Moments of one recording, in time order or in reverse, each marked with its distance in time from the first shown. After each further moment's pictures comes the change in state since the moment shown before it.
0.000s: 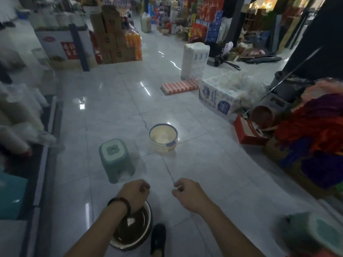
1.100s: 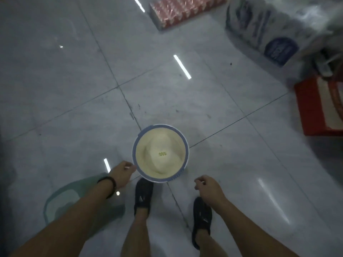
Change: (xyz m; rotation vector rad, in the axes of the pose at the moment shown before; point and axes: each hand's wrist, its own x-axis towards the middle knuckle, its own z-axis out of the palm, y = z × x) left_hand 0.965 0.028 -0.051 -0.162 -0.220 -0.539; right_hand 0.897 0.106 -0.160 0.172 -0.141 0.535
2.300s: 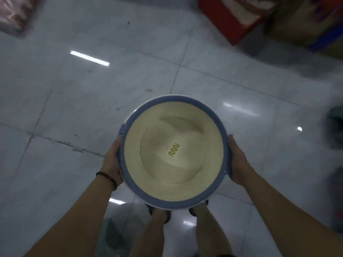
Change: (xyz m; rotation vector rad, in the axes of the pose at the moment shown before) left_hand 0.182 0.125 0.067 -0.558 -0.554 0.036; right_hand 0.063 0.062 0.013 1.411 0.387 0.258
